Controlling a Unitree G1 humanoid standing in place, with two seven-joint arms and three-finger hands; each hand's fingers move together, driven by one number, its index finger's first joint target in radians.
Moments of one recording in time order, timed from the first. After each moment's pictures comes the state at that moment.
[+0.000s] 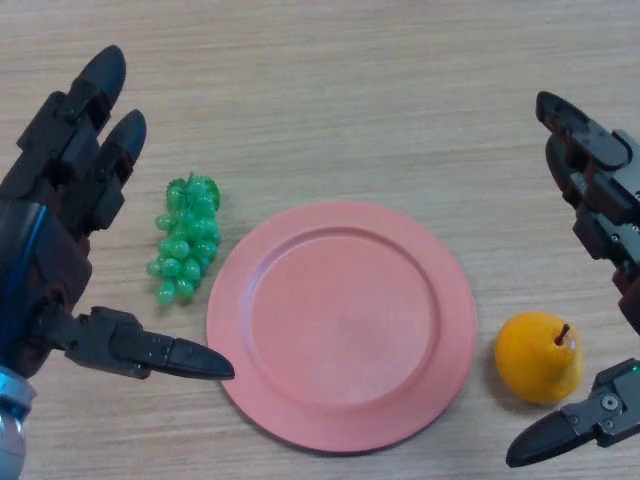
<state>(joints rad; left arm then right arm) 0.04 0.24 0.22 -0.80 -0.26 0.47 -0.22 0.11 -0.23 -0.14 -0.92 0.13 0.49 0.41</state>
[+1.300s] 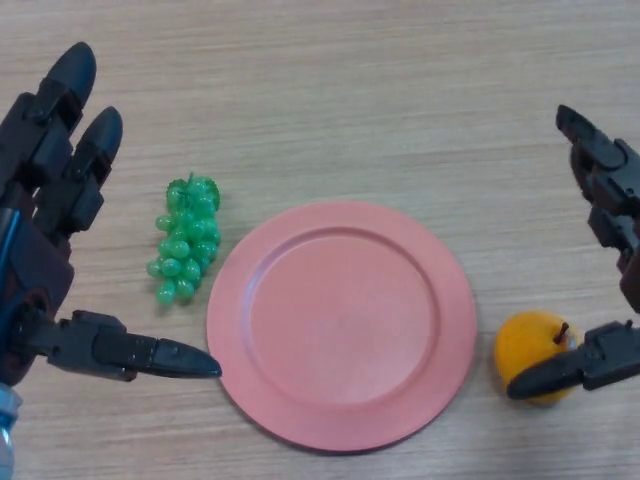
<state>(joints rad) 0.07 0.24 0.25 -0.81 -0.29 0.43 -0.20 0.01 -0.27 -0.15 -0.30 0.00 -0.01 0.34</state>
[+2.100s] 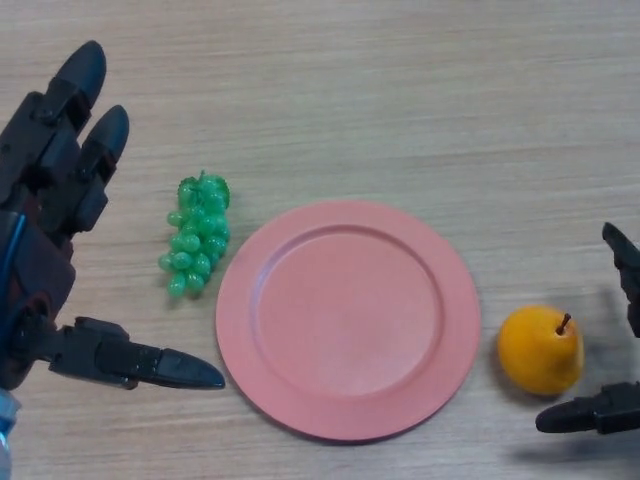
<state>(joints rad) 0.08 0.23 0.25 -0.83 -0.25 0.43 -0.24 -0.05 -0.30 -0.15 0.42 -0.01 -0.39 0.19</state>
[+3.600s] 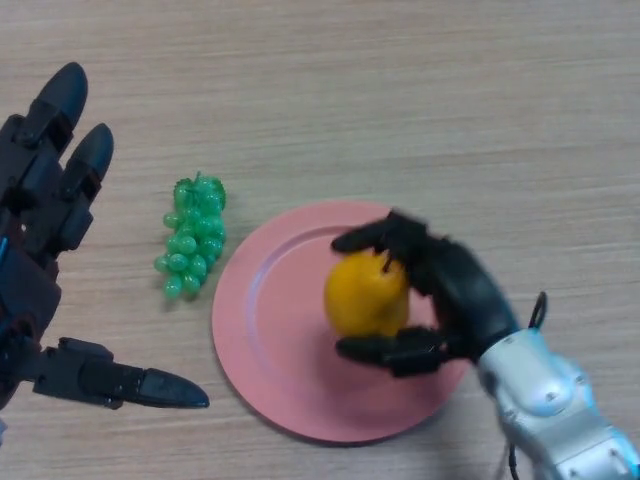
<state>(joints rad) 0.14 0.20 0.29 -0.82 -0.26 0.37 -0.28 -0.21 -0.19 0.38 0.09 0.00 0.16 0.01</state>
